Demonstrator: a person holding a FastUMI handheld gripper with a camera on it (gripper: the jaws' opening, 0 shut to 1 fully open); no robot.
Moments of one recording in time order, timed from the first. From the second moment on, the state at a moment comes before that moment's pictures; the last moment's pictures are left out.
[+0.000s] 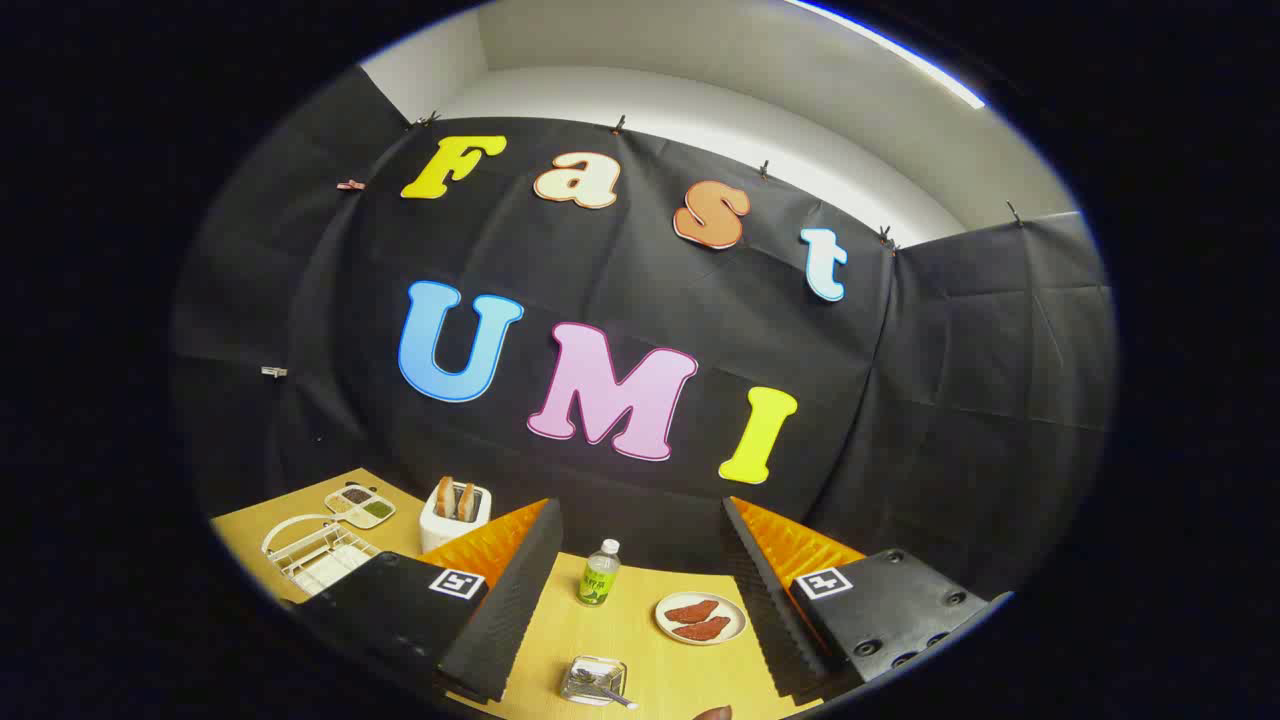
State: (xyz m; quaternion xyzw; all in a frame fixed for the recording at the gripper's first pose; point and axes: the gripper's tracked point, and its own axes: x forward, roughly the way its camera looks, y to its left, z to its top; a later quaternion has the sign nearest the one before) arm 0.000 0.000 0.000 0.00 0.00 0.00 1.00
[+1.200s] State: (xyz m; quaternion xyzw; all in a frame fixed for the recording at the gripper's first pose) arm -0.011 0.052 -0.039 0.07 0.07 0.04 0.99
